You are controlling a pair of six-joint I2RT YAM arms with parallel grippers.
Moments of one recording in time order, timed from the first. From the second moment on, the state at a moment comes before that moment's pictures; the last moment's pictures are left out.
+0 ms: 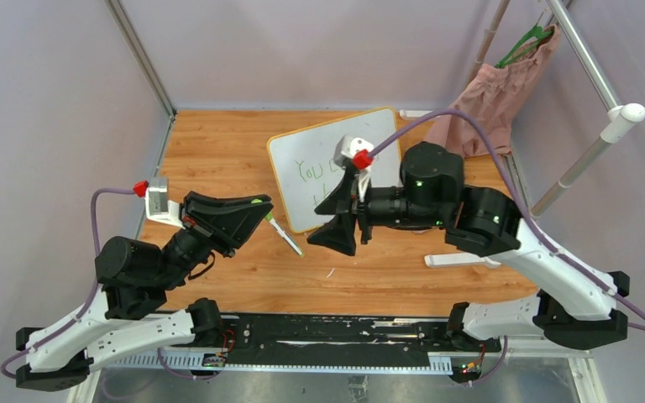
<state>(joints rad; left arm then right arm) -1.13 0.45 0.85 0.10 -0.21 -0.47 1.16 1.17 1.68 -0.66 -0.28 0.09</state>
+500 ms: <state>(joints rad) -1.13 0.47 0.80 0.10 -0.17 -0.48 1.15 1.17 1.40 -0.39 -0.37 0.29</state>
